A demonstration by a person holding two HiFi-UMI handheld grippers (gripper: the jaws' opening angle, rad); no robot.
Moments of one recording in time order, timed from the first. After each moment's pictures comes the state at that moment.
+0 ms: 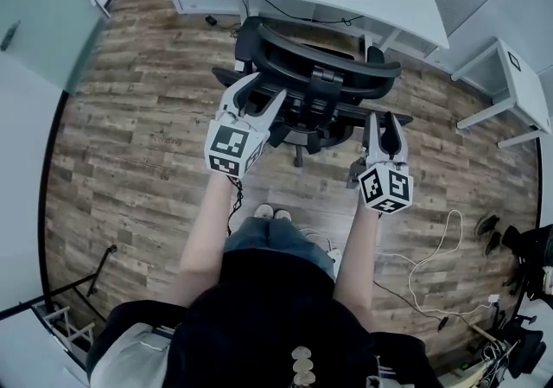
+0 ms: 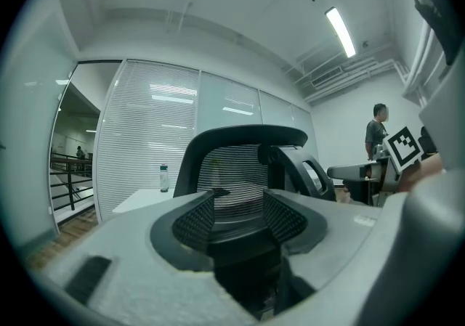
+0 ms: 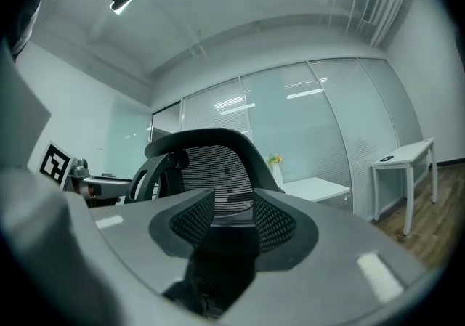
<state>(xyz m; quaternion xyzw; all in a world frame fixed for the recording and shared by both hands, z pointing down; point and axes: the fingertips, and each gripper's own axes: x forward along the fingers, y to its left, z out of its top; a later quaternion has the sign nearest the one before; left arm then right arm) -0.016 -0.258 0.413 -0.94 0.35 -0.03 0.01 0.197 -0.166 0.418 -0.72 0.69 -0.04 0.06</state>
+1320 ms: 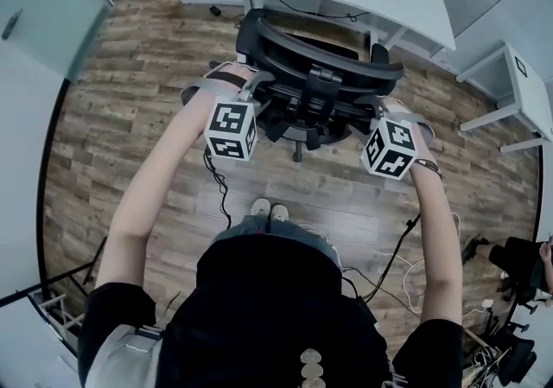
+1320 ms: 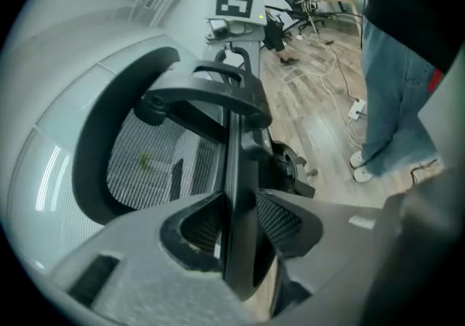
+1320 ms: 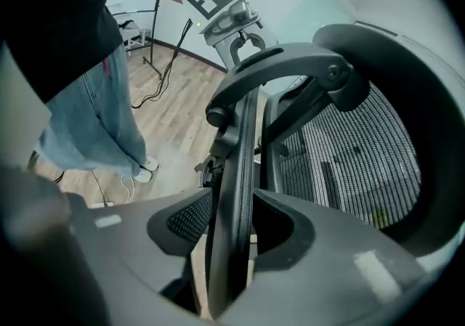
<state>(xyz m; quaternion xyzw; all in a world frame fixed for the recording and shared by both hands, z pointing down) -0.004 -0.255 0.486 -0.78 0.07 -0.47 0.40 0.144 -0.191 0.495 -0.22 0.76 0.14 -0.59</state>
